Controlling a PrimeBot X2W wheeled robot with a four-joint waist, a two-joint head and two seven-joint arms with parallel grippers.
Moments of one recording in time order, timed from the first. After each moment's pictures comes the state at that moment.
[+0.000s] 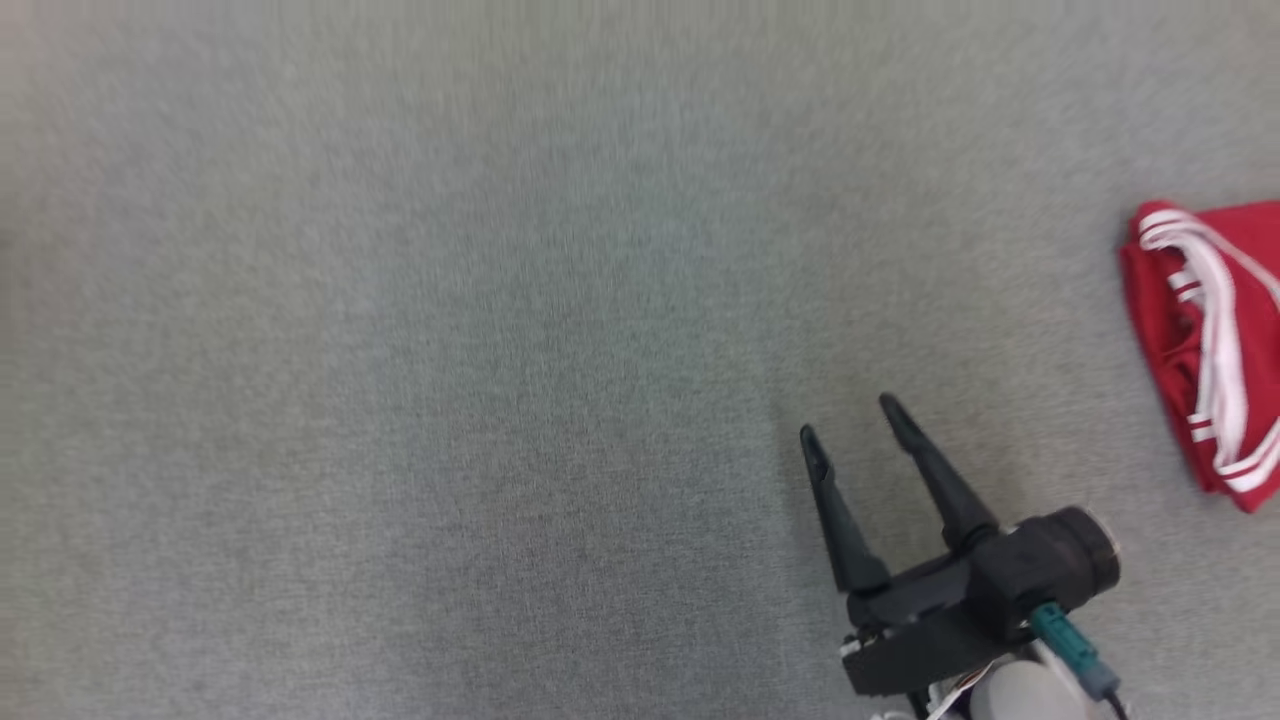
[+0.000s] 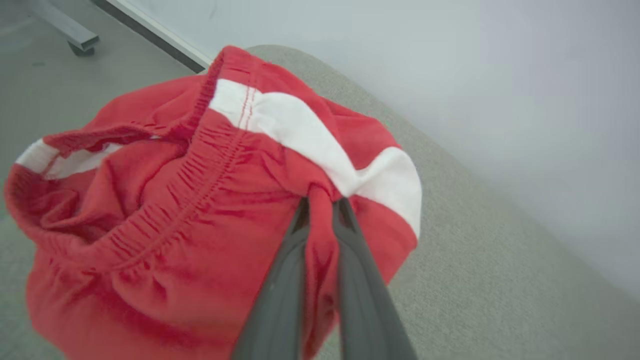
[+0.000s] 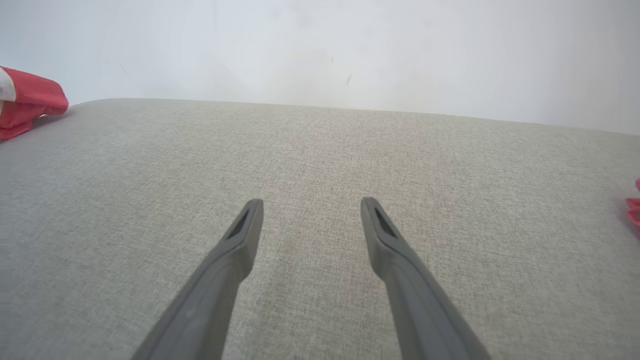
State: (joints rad) left arm -0.62 0.56 0.35 0.45 -0.84 -0.01 0.47; right arm -0.20 -0.07 0.25 0.12 0.04 0.13 -0.25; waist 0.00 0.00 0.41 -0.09
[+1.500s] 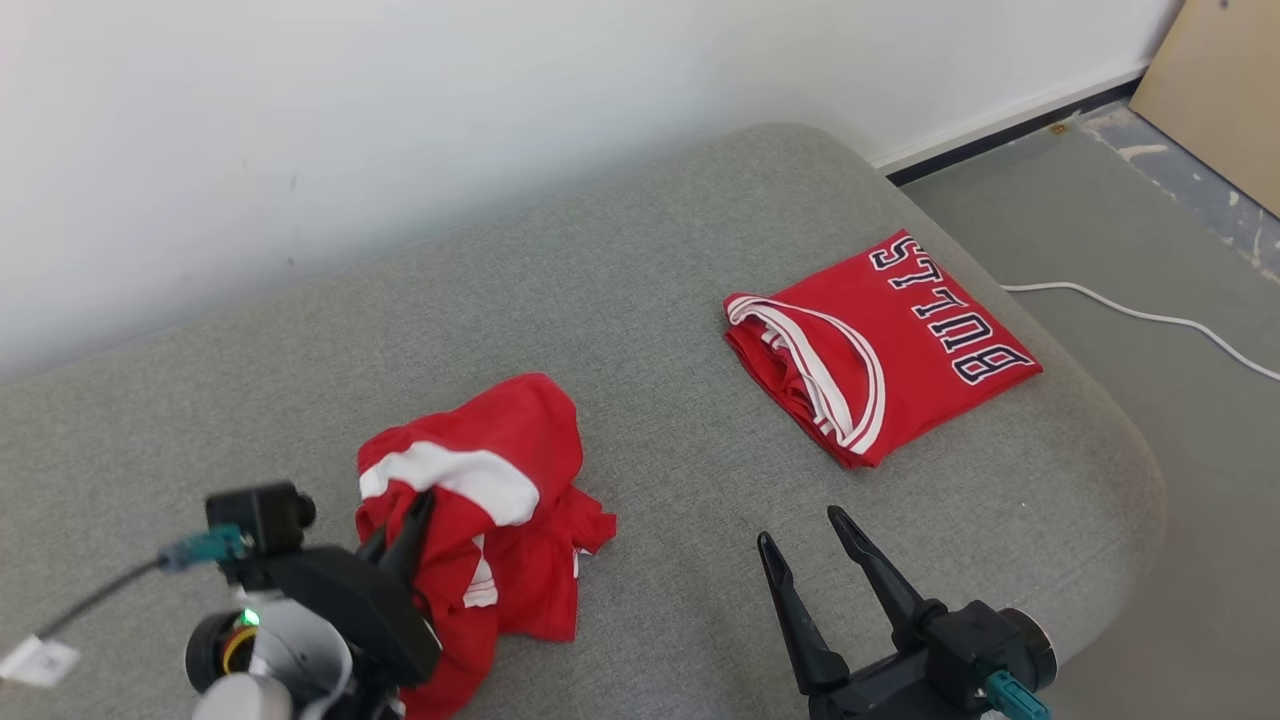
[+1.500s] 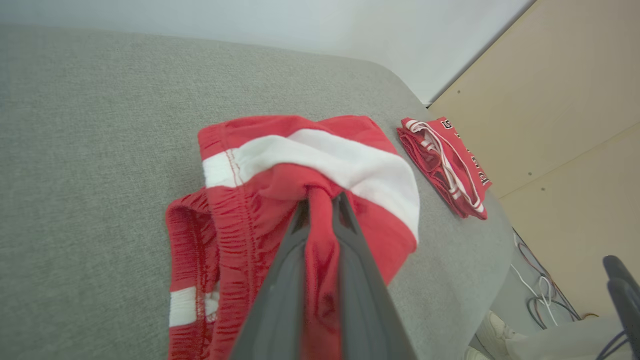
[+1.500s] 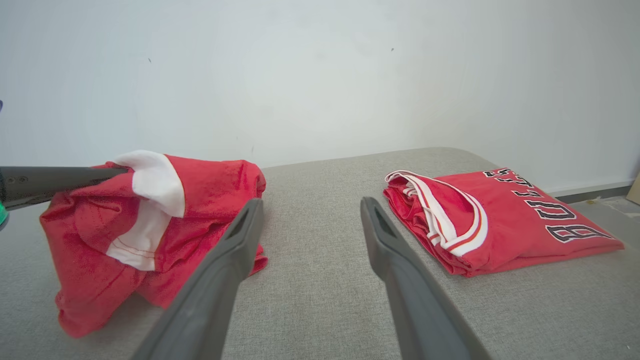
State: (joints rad) left arm -0.26 0.18 -0.15 0.15 -0.69 -0.06 0.37; right arm -0.10 -0.05 0.34 0.23 0.17 0.13 -0.26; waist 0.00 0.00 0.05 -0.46
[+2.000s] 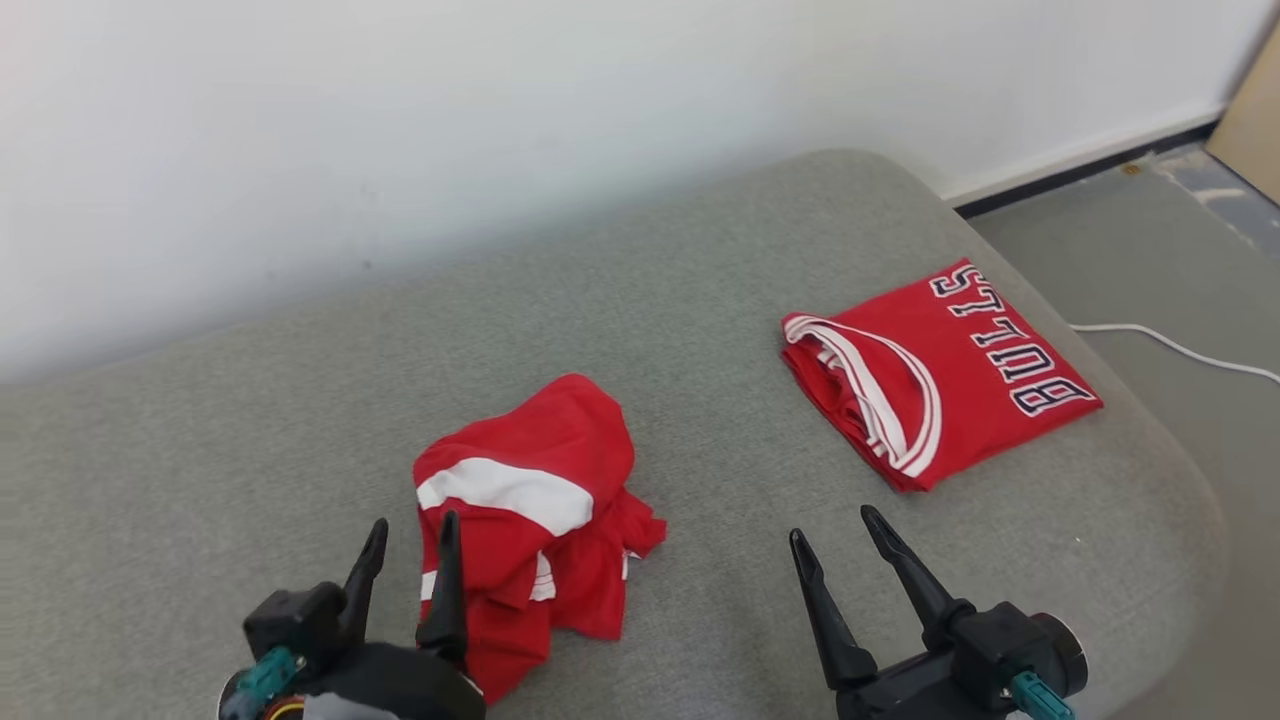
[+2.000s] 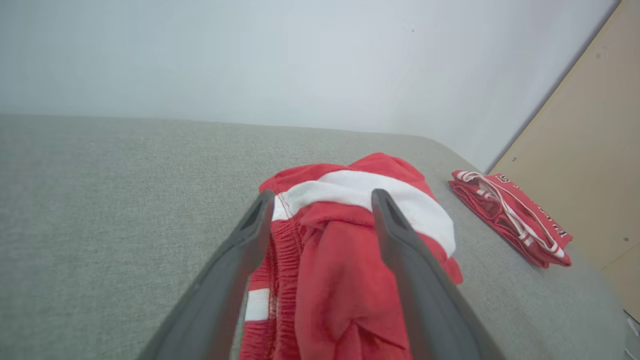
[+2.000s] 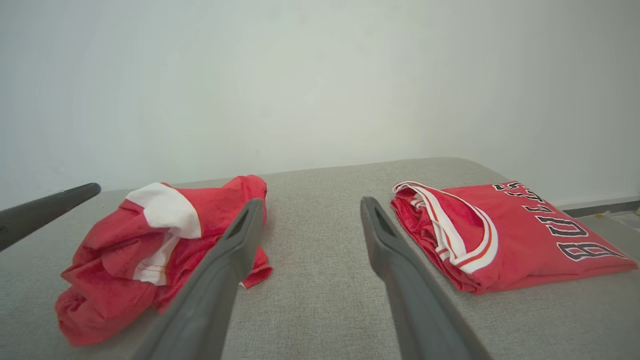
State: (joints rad) left arm -0.21 0.09 -0.22 0.38 -0.47 -0.02 -0.20; right arm -0.09 -0.05 0.28 0.23 0.14 0.13 -0.26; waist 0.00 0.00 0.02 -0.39
